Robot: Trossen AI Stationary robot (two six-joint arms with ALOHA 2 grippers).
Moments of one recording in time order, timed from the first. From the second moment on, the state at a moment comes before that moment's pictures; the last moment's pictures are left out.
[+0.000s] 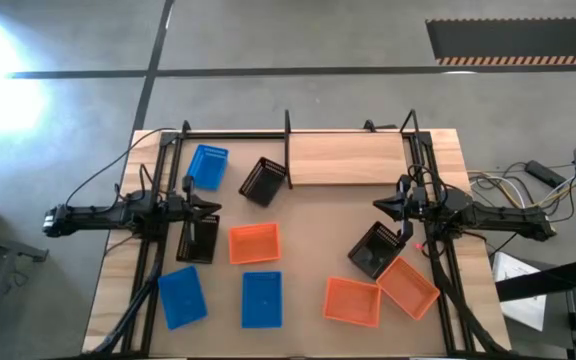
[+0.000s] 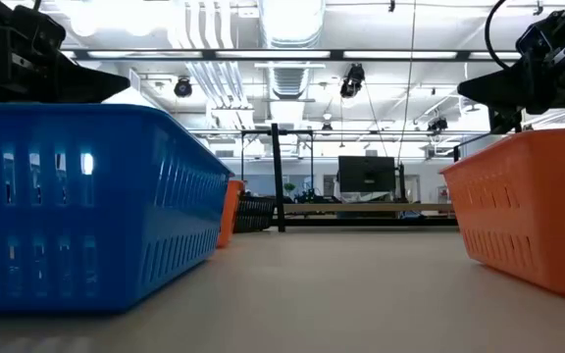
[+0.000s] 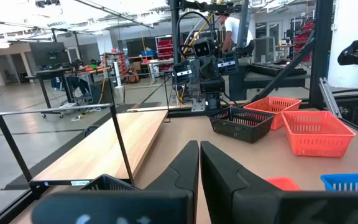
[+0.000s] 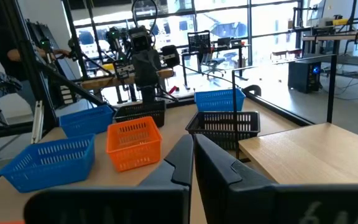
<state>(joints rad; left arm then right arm) 0.02 0.06 0.01 0.07 -0.09 0.11 -0.05 0.02 0.01 0.03 0.05 0.11</state>
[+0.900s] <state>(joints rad) 0.02 0.06 0.01 0.07 -0.09 0.11 -0.05 0.05 0.01 0.36 0.05 0.10</state>
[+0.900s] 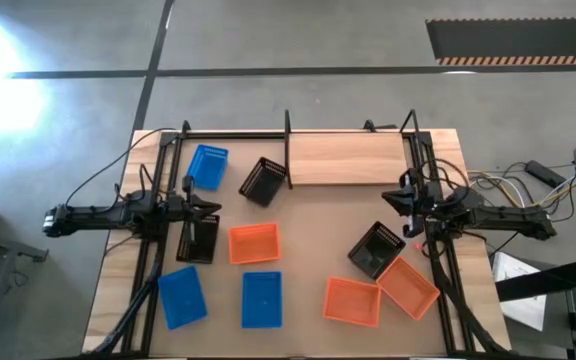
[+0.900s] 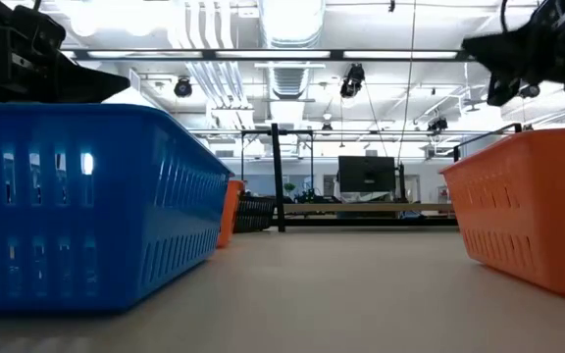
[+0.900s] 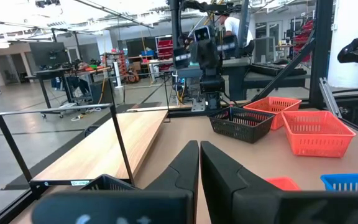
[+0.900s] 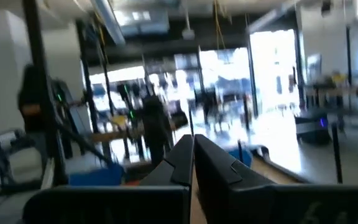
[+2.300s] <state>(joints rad) 0.02 0.06 0.01 0.07 -0.09 0.11 0.34 1.69 1.28 -1.11 -0.01 1.14</state>
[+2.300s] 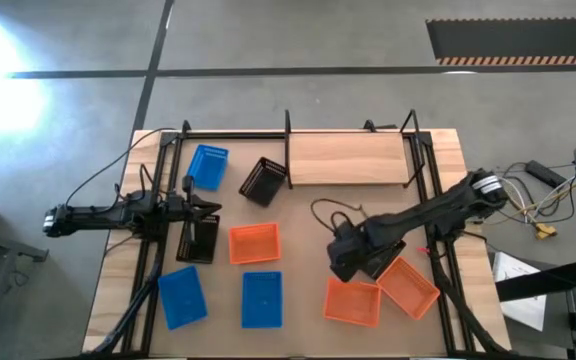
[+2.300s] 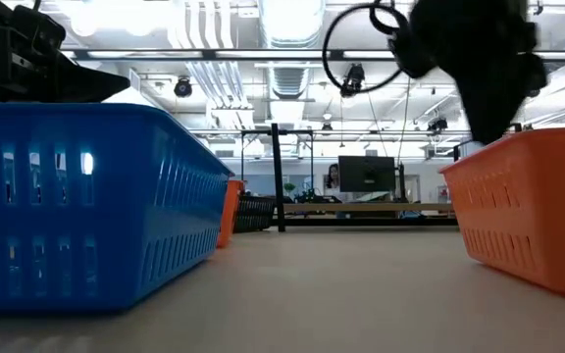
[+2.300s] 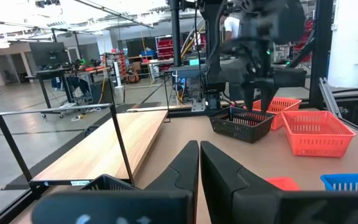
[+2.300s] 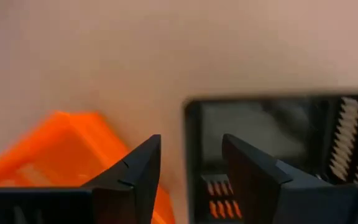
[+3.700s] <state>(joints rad) 0.02 0.06 0.01 0.07 -0.09 0.11 0.38 1.86 1.30 -1.09 0.05 0.82</state>
